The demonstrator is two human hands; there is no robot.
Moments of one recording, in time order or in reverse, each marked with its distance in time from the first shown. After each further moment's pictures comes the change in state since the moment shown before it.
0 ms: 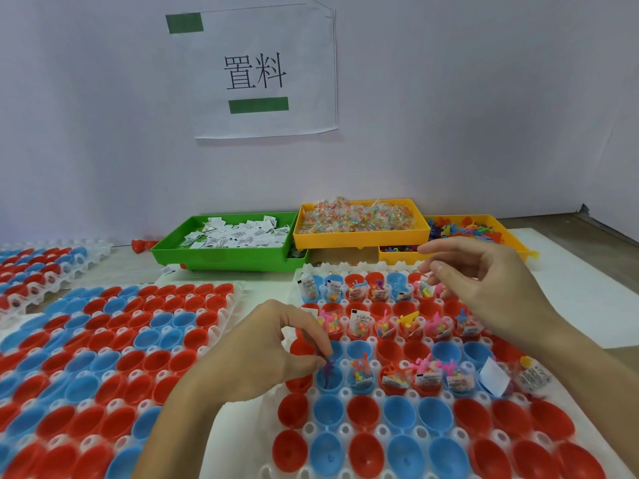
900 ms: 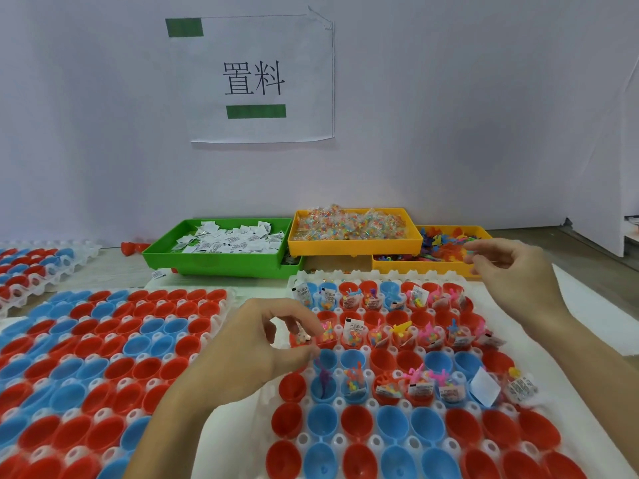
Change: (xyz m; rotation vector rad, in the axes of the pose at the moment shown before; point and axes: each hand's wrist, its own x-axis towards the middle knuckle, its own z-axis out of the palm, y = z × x) left_hand 0.000 -0.009 -0.001 -0.154 0.196 0.123; right_hand 0.029 0.043 -0.028 -0.146 0.267 0.187
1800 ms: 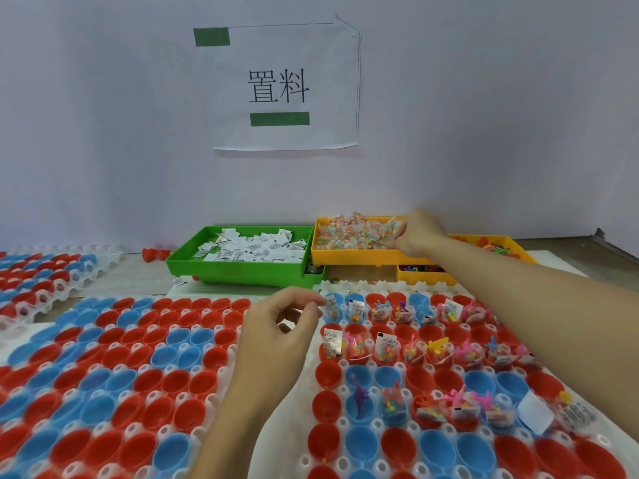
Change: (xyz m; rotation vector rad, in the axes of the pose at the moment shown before) left_hand 0.010 -0.005 0.011 -0.225 0.500 -0.087; right_hand 0.116 -0.032 0.148 -0.543 -0.320 0.011
